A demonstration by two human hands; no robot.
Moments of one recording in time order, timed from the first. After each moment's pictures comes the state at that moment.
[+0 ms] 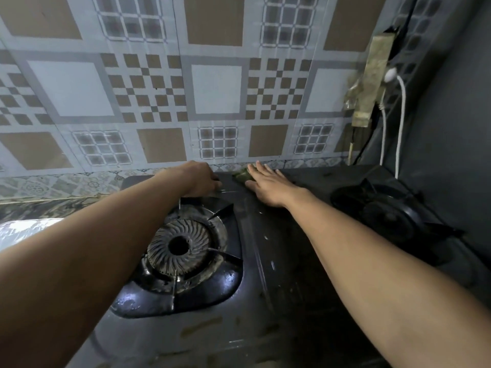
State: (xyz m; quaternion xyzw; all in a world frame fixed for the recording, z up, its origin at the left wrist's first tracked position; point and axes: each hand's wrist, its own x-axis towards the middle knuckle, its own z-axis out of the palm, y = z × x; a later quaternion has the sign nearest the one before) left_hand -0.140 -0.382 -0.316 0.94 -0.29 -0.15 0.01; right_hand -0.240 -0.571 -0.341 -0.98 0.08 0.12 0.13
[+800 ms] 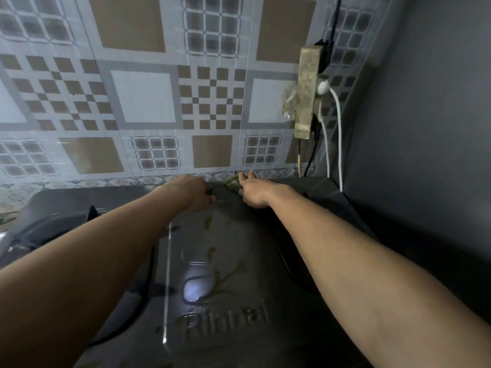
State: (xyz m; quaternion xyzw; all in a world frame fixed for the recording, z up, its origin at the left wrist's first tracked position) left_hand -0.193 -0.524 -0.324 0.94 -0.31 -0.13 -0.03; right_hand -0.261 -0.691 -0.324 -0.96 0.15 0.21 0.10
